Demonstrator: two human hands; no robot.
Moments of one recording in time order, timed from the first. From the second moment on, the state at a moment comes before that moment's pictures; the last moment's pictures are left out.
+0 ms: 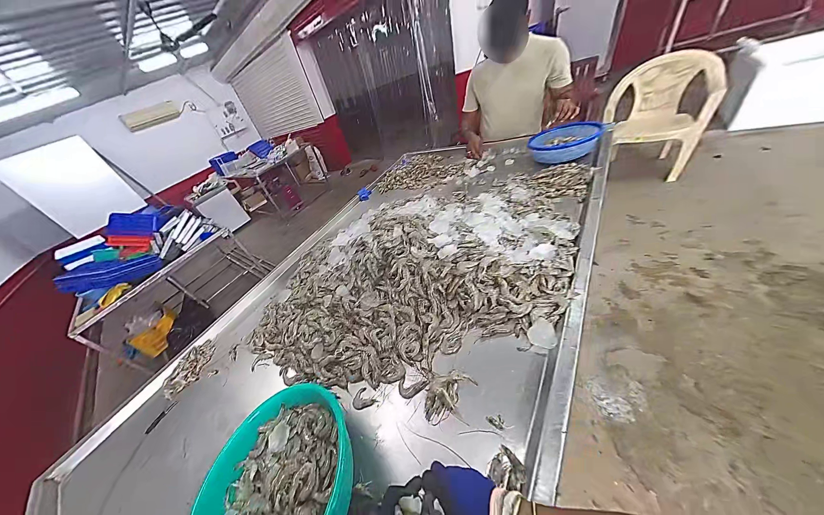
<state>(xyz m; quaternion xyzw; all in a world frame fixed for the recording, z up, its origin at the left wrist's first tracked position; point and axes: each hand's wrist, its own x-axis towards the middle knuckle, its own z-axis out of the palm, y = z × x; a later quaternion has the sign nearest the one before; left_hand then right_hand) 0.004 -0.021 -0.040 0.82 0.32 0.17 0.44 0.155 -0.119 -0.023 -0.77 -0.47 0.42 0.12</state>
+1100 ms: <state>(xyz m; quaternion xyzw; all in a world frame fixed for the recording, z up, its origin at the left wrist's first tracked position) -0.012 -0.011 -0.020 0.68 0.48 0.19 0.53 0.194 0.099 -0.072 -0.81 -0.53 0.23 0.07</state>
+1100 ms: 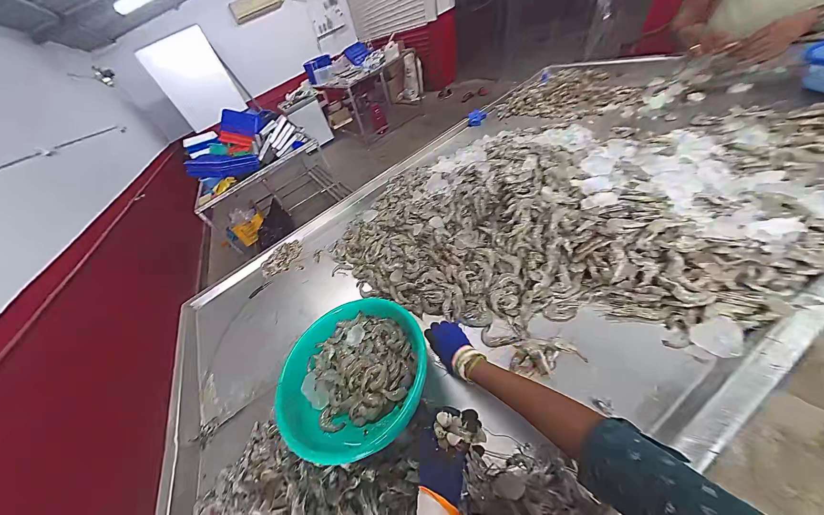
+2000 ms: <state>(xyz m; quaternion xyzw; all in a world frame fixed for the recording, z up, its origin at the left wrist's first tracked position) -0.019 -0.029 0.014 0.65 0.45 0.12 0.59 0.228 -0.142 -0.032 -0.83 -0.48 0.30 -0.03</state>
